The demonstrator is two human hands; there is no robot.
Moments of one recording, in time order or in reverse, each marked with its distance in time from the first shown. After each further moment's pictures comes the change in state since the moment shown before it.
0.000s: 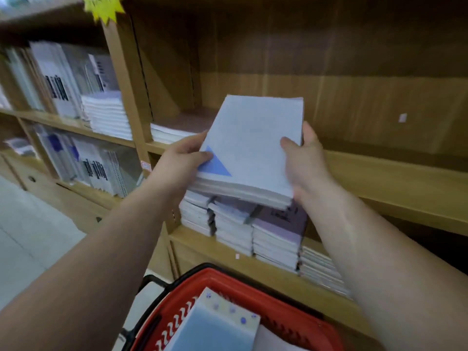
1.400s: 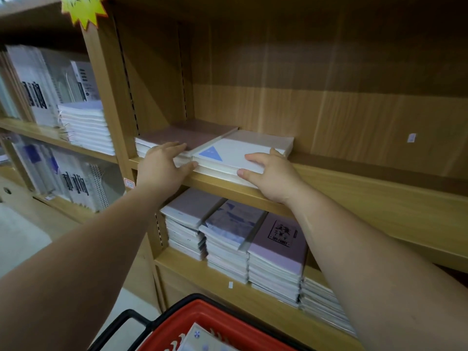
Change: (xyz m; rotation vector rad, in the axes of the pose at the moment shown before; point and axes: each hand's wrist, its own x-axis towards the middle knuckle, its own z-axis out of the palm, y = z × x) left_hand 0.126 -0.063 -0.039 0.916 0.319 0.256; right_hand 0.085 0.042 0.015 -0.941 -0.378 -0.159
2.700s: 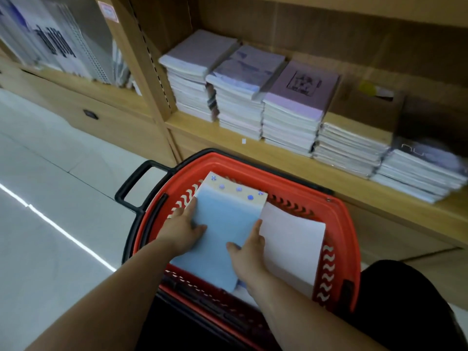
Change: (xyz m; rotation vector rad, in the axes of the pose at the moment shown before) left_hand -0.387 -0.130 0.094 0.101 -1.015 -0.477; right_hand -0.351 0.098 0.313 0.520 -0.260 0.878
